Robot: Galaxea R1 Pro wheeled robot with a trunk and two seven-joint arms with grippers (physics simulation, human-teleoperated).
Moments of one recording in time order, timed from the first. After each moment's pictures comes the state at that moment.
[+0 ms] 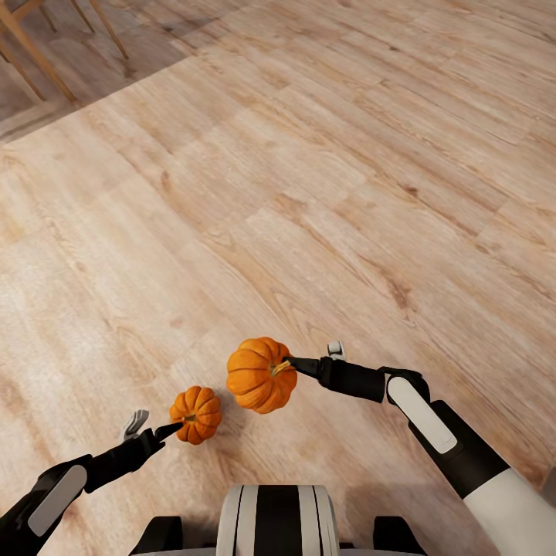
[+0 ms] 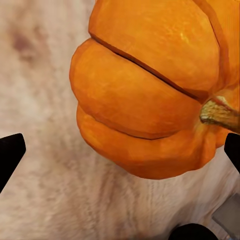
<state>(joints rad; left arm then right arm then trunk) -0.42 0.39 -0.16 -0.77 0.99 0.55 -0.54 -0.65 -0.26 0.46 -1.25 -1.17 0.75 0.59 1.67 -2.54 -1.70</state>
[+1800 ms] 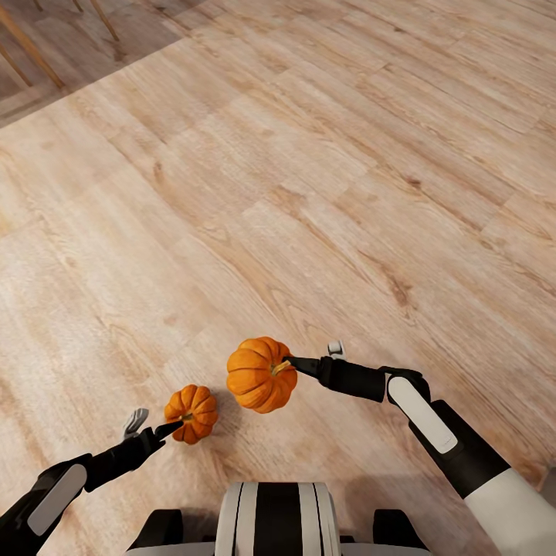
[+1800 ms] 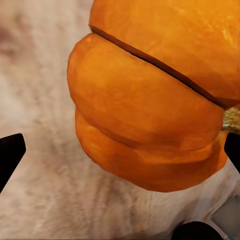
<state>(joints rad) -0.42 0.39 -0.16 -0.78 0.99 0.55 -0.54 -0.65 -0.26 0.46 -1.26 -1.17 0.75 0.59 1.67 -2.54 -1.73</state>
